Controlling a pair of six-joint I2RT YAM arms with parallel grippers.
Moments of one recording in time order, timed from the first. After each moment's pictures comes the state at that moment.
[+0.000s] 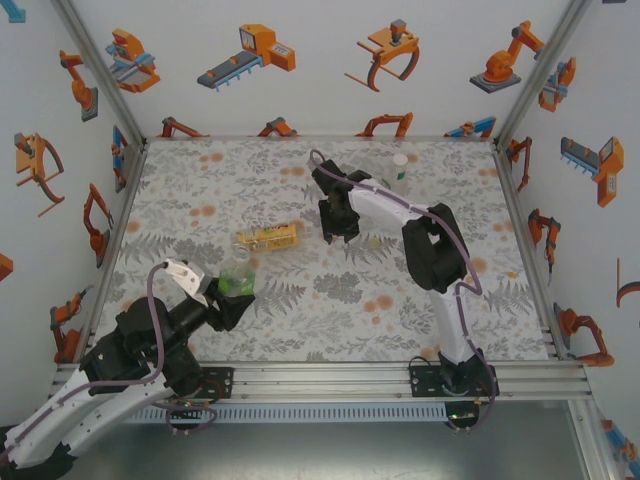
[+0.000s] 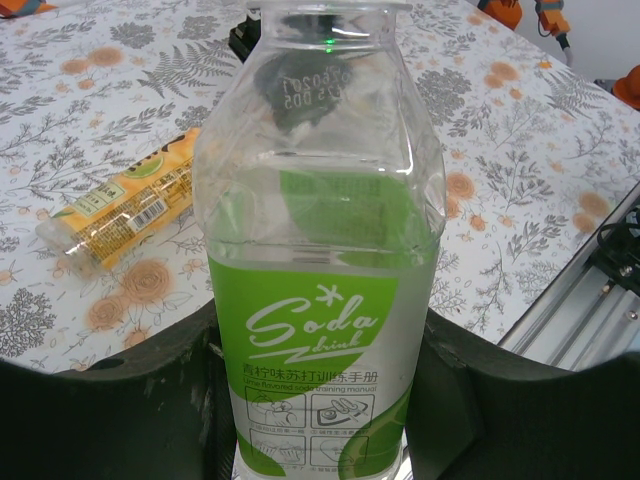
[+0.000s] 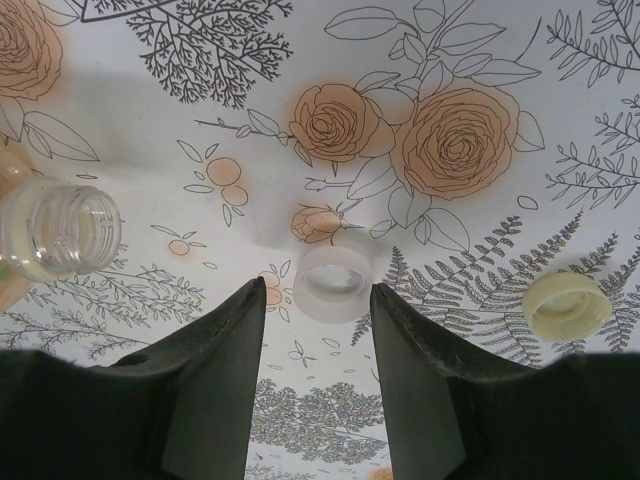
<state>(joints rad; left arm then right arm) -0.98 0.14 0.52 -0.50 -0.19 -0.17 0.63 2.19 1.76 -0.87 0.04 0.43</state>
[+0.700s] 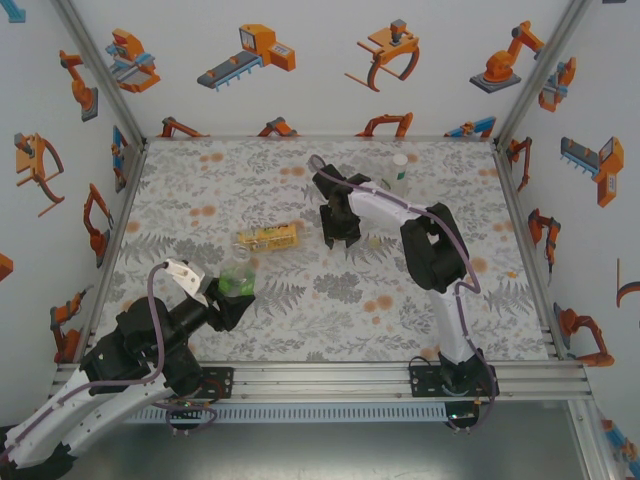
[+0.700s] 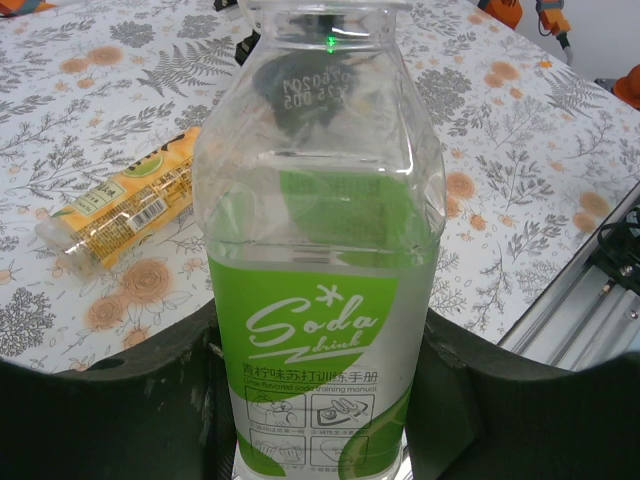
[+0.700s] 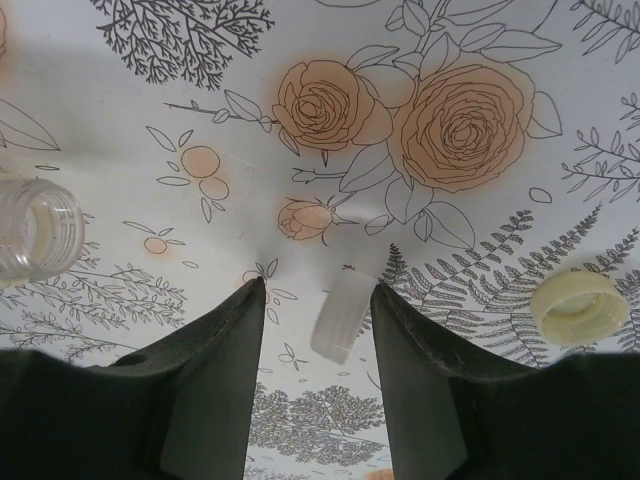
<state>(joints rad) -0.98 0.14 0.51 -0.50 -0.19 -0.17 0.63 2.19 1.72 -0.86 0.03 0.43</state>
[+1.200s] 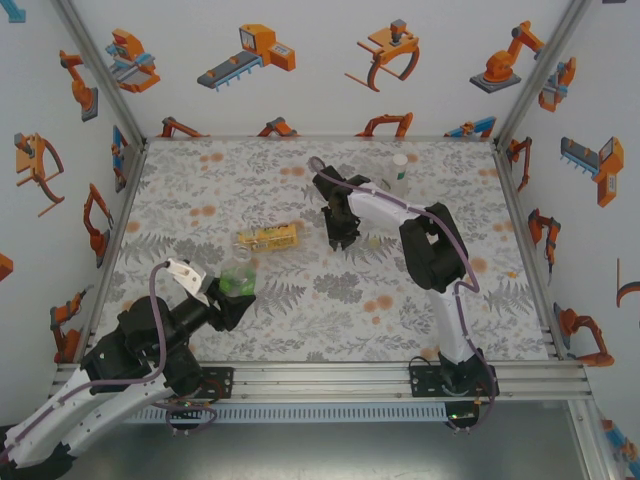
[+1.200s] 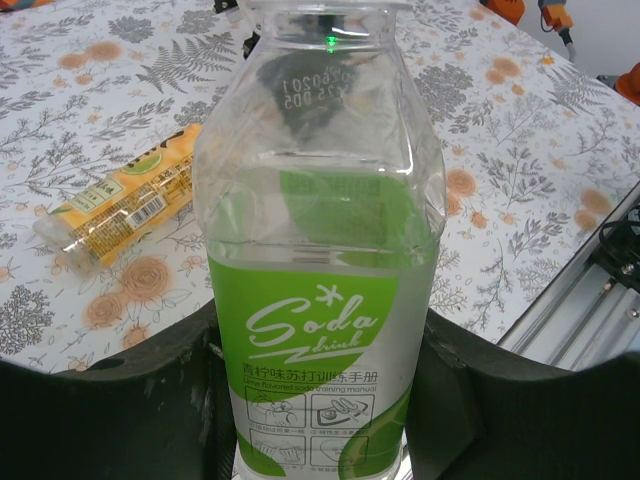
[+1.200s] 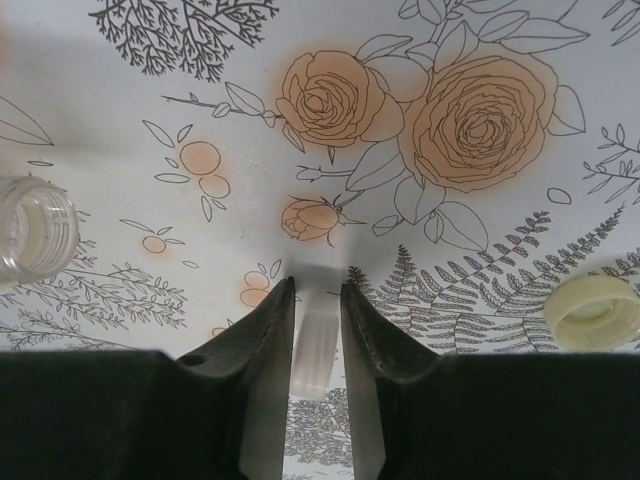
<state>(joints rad) -0.98 0.15 0.51 -0.50 -0.19 -0.17 0.63 2.19 1.71 -0.85 0.02 0.43</state>
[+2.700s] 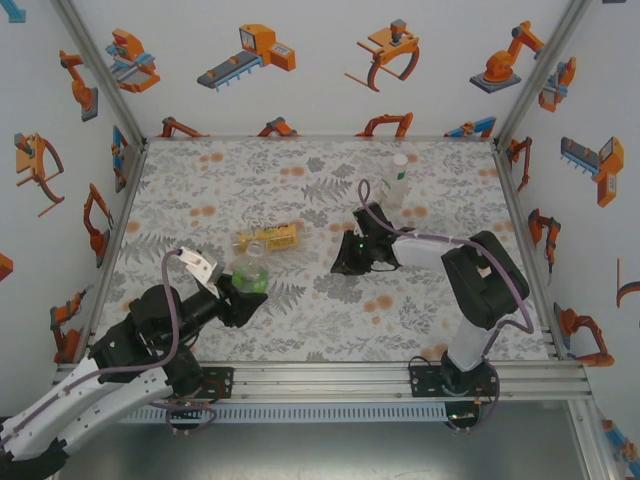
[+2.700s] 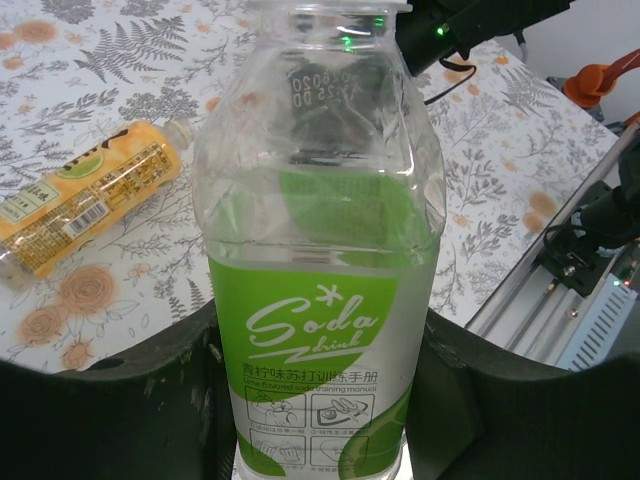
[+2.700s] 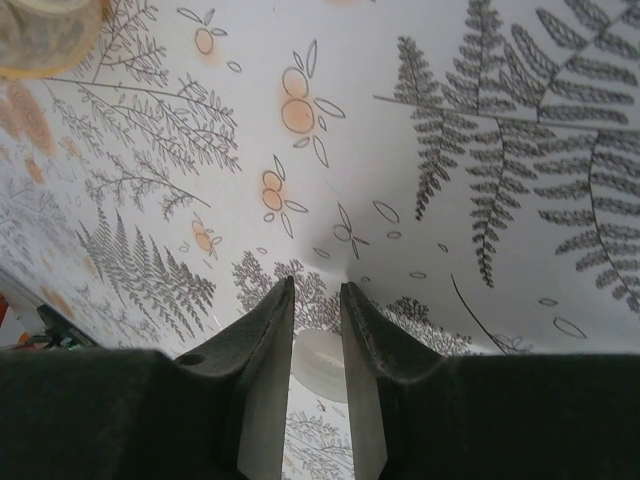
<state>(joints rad) -0.98 0.29 0.55 -0.42 -0.11 -0.25 0.58 1.75 0.90 -0.12 -0.34 0.74</state>
